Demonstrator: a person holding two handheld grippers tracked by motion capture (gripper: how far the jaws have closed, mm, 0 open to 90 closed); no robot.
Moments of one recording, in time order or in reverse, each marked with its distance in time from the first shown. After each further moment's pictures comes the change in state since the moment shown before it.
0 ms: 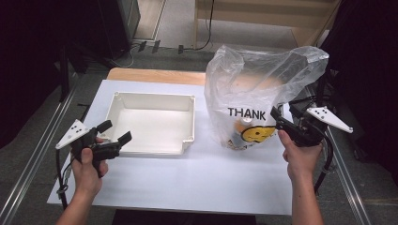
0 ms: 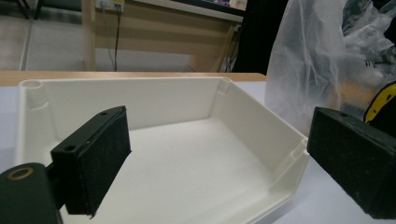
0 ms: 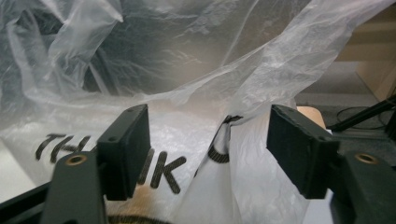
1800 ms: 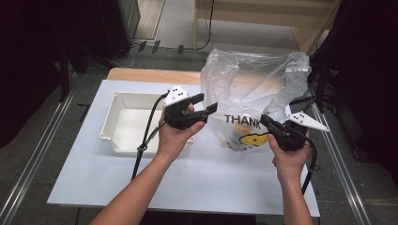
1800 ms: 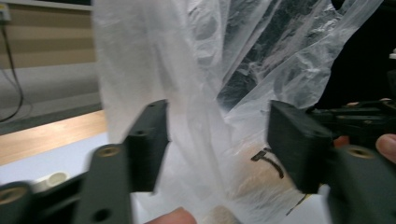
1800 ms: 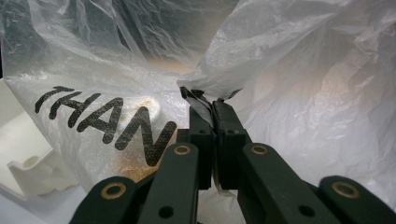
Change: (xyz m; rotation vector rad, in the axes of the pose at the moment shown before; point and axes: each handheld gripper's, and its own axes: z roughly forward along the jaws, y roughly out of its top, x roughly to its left) left arm -0.145 0.061 0.158 0.053 -0.253 0.103; right arm 0.013 -0.032 0.019 0.128 0.165 -0.059
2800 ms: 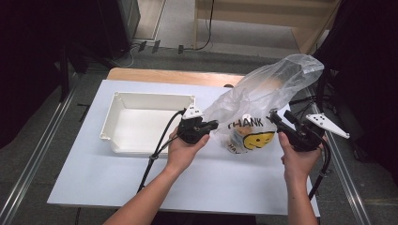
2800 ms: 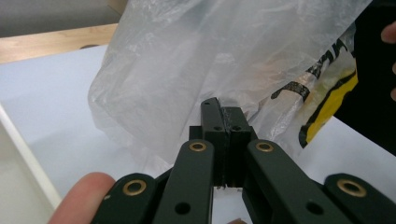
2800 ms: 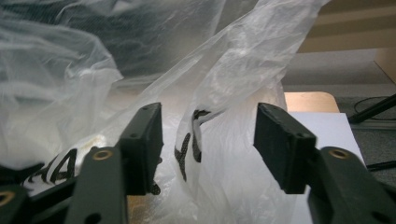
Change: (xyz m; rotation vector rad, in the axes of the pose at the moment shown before) left arm -0.007 -0.062 0.036 0.230 -0.019 -0.037; right arm -0.023 0.004 -0.021 -0.129 -0.118 0.095
